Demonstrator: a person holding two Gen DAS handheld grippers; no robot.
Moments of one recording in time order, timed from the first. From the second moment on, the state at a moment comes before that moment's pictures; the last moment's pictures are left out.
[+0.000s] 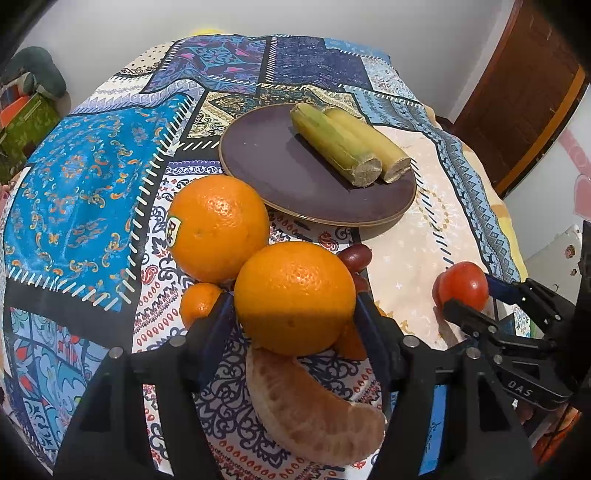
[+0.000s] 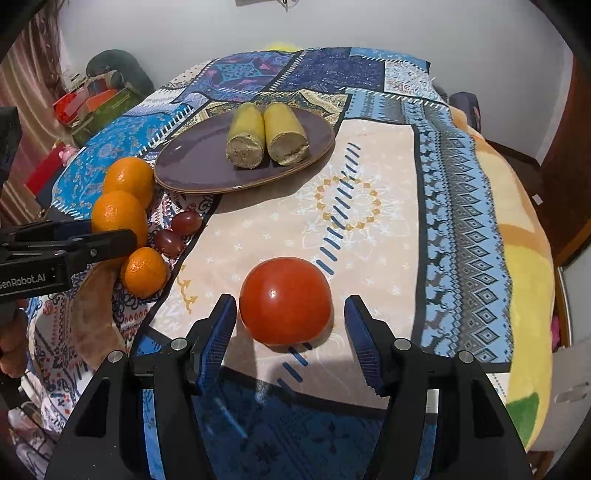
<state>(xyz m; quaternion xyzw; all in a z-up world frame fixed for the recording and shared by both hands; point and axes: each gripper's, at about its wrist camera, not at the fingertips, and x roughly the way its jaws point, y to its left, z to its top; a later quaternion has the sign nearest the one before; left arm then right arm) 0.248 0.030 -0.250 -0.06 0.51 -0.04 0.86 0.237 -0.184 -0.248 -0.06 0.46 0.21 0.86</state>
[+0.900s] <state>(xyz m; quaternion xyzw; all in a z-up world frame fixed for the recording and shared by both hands) 0.227 0.048 -0.190 -0.07 0.44 -0.04 0.89 0.242 -0.181 -0.198 -0.04 0.41 0.22 0.88</state>
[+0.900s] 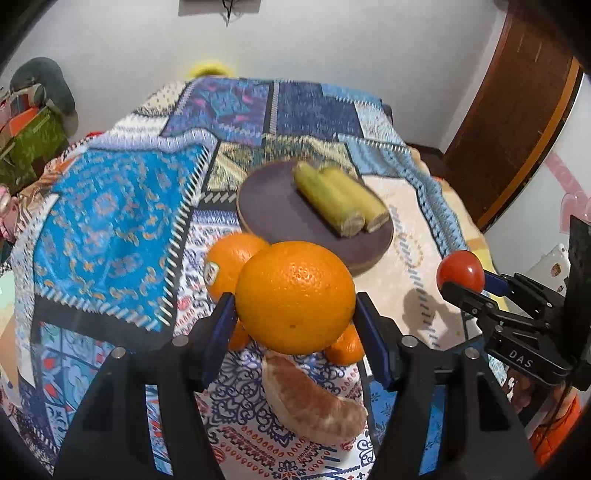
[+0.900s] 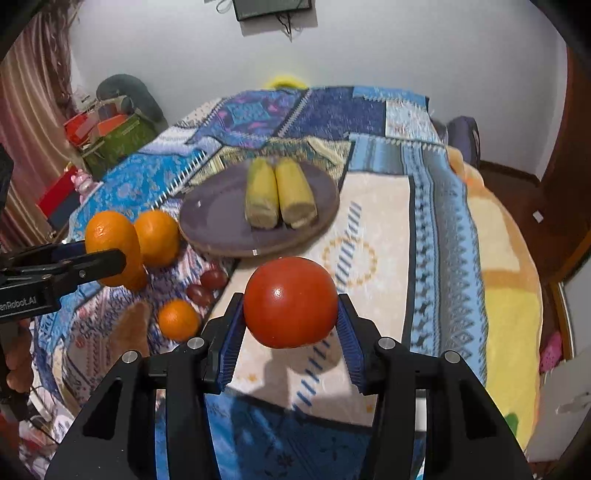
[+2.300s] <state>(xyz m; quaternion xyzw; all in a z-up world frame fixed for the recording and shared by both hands) 0.414 0.055 -0.246 -0.03 0.51 -0.05 0.86 0.348 -0.140 -0.191 -0.05 0.36 0.25 0.90</state>
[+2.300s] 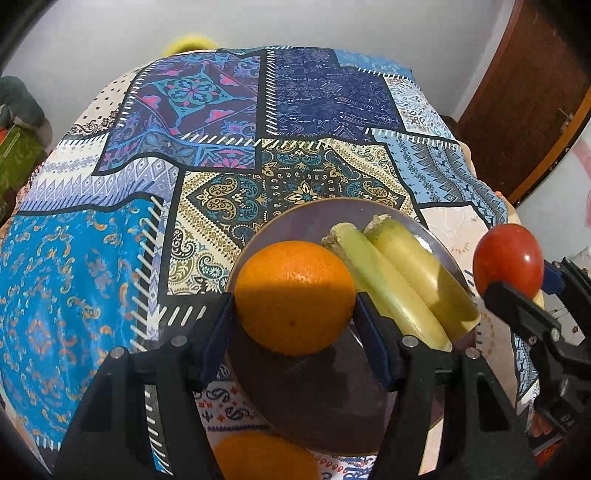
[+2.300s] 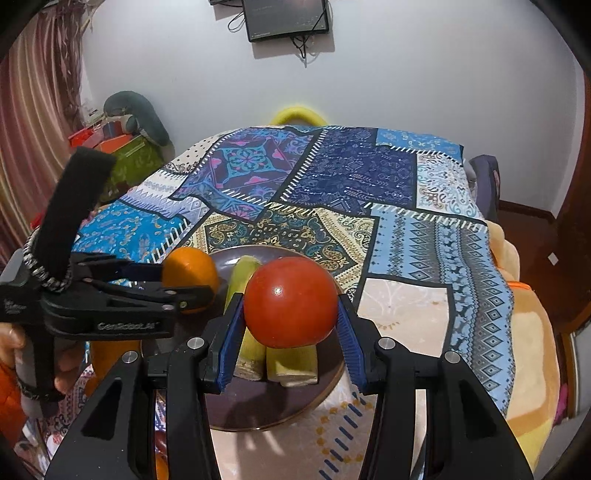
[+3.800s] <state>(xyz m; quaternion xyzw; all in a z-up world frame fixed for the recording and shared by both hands) 0.274 0.148 -0.197 -0.07 0.43 0.00 0.90 0.325 -0.047 -0.221 -0.15 0.41 0.27 0.86</state>
